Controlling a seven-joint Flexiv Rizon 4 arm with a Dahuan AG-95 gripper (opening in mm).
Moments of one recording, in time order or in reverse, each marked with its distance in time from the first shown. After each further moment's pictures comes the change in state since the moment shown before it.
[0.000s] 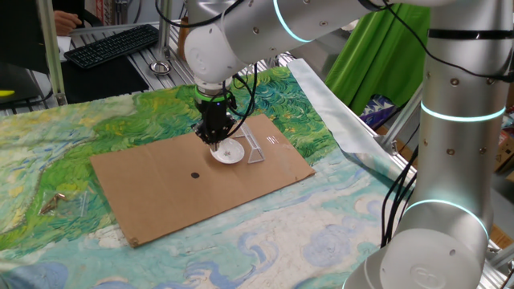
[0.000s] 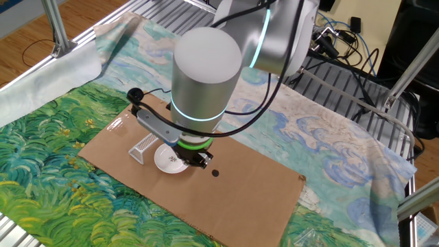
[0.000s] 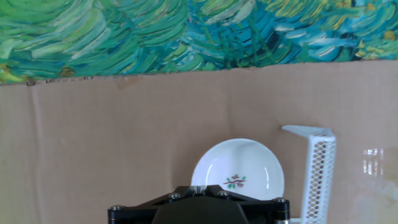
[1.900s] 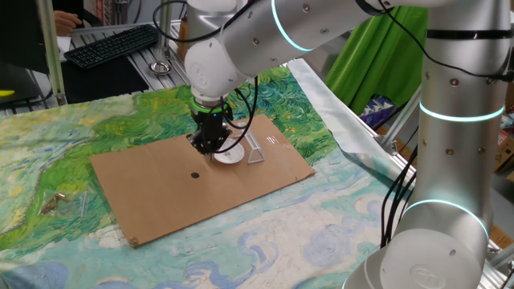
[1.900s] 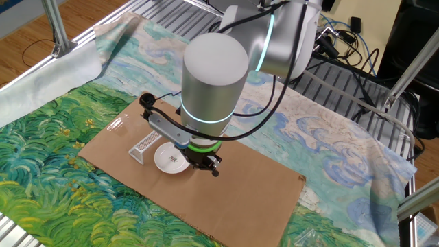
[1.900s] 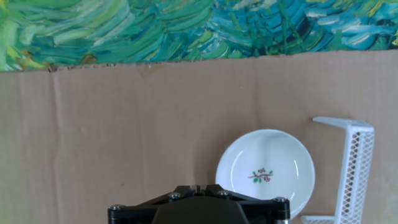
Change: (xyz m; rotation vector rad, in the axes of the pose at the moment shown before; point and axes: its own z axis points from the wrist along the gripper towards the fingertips) arm 0.012 0.019 0.020 -0.028 -0.017 -0.019
